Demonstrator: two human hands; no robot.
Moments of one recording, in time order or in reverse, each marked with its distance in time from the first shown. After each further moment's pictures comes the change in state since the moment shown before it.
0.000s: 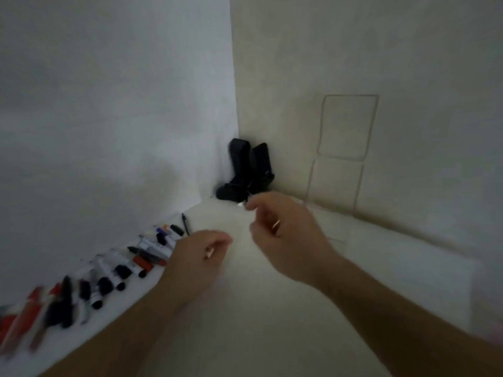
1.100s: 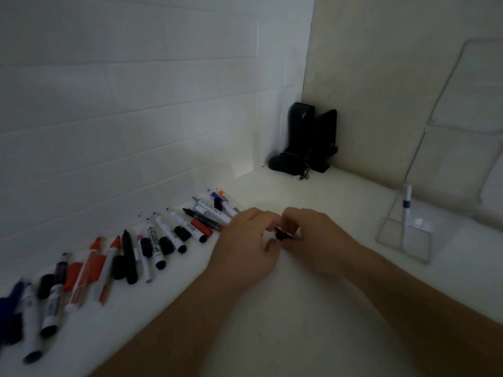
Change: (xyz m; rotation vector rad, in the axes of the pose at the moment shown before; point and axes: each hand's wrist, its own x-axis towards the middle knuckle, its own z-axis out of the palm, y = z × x) left_hand -0.021 -0.042 -0.002 0.079 -0.043 0.037; right_hand 0.021 0.050 0.113 -0.363 -0.484 0.122
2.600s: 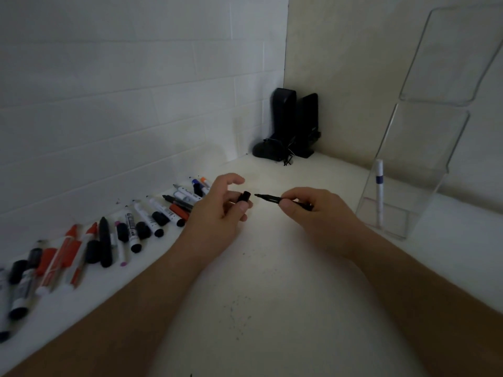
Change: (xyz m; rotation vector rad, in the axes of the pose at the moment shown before) left_hand 0.000 0.009 -0.011 -0.436 0.029 -0.221; right_hand -0.033 0.028 -0.019 0.378 0.207 0.102
